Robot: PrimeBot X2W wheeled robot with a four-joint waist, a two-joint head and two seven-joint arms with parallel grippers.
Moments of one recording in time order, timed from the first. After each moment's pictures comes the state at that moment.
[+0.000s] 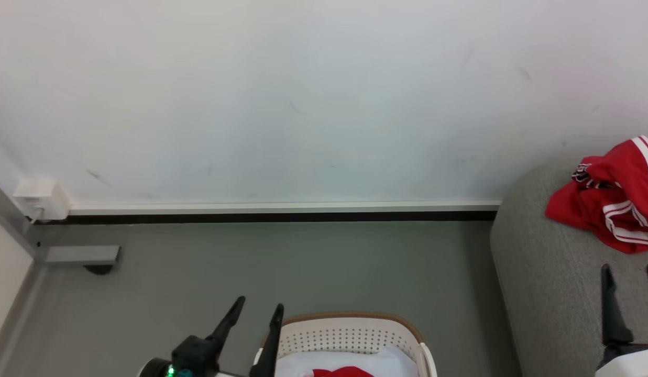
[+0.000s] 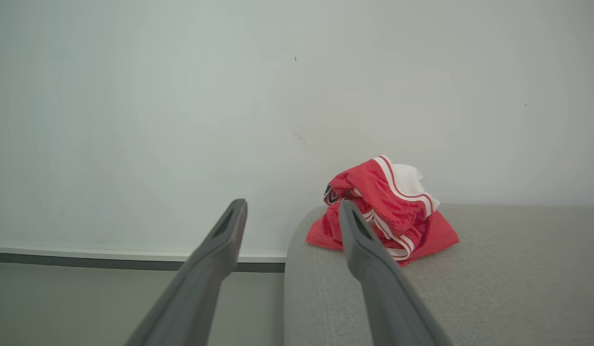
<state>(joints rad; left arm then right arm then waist) -0.12 0.21 -0.49 0.20 -0.34 0.12 -0.26 -0.11 -0.20 -0.12 0.29 0.22 0.13 -0.22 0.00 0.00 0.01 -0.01</state>
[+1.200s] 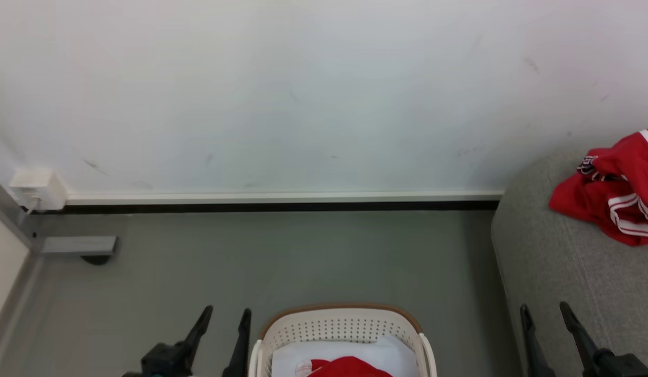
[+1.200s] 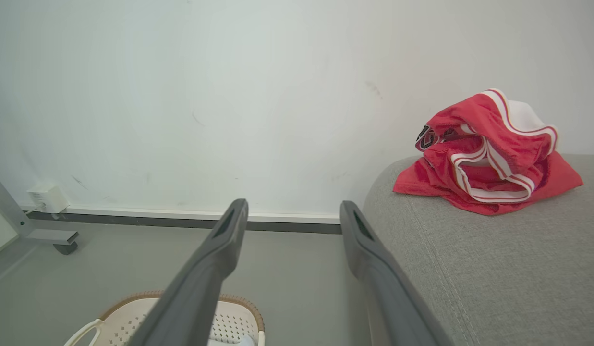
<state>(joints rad) -0.04 0.08 -0.18 0.29 -0.18 -0.04 -0.26 0.00 -0.05 0.01 0.27 0.18 0.13 -0.26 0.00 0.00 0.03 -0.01</state>
